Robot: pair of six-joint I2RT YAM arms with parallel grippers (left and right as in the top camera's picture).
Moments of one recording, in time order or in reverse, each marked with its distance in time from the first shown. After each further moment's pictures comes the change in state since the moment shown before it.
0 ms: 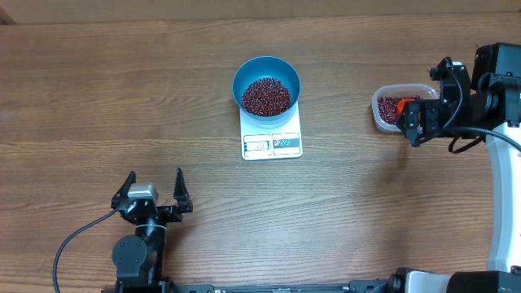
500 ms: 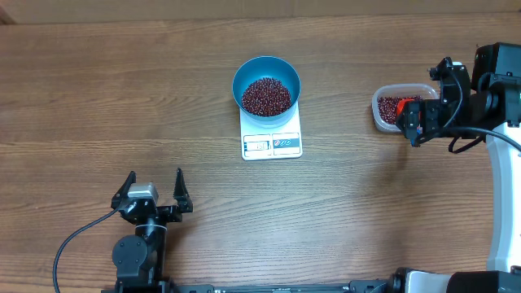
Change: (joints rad) left arm 0.000 0.000 0.000 0.000 0.000 0.000; right arm 0.000 0.000 0.000 0.000 0.000 0.000
